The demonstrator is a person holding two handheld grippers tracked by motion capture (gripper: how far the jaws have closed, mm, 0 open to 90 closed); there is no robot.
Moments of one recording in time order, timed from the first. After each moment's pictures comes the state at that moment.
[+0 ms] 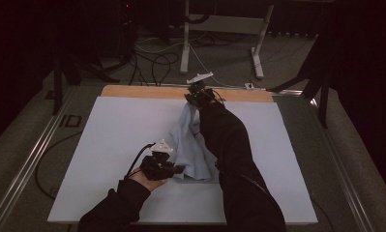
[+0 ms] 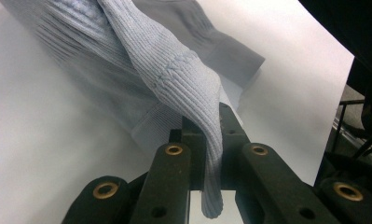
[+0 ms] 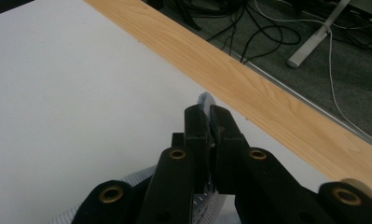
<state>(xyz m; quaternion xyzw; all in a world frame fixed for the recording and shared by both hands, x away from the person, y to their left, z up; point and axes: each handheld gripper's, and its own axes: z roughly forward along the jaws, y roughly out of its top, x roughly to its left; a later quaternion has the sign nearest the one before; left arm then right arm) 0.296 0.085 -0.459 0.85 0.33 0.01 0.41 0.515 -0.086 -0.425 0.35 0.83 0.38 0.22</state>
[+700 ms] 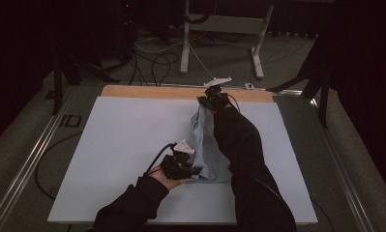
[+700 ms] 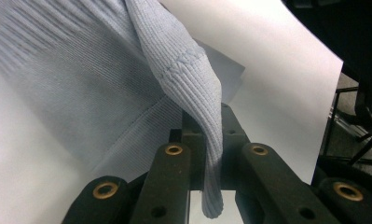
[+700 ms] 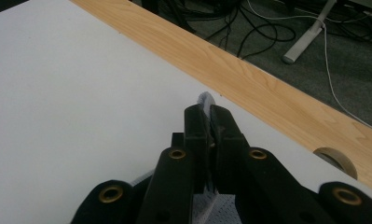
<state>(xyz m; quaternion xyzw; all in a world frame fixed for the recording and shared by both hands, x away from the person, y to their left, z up) 0.303 0.034 -0.464 0.87 0.30 -0.01 0.40 0.512 -0.134 -0.439 0.37 0.81 0.40 0.21</state>
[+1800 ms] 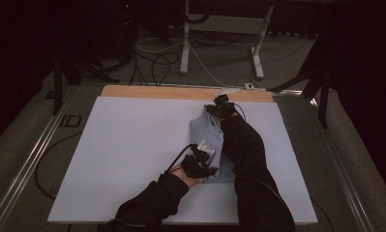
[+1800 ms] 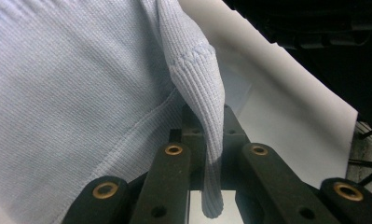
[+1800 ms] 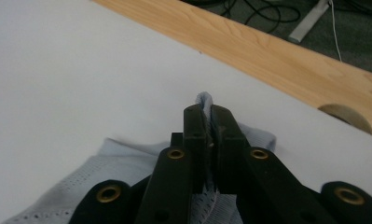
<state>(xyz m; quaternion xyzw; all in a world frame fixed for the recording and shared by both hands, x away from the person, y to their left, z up) 0.320 -0.017 -0.488 0.88 0.31 -0.02 0.37 0.526 -0.169 -0.493 0.40 0.80 0.40 0.18</state>
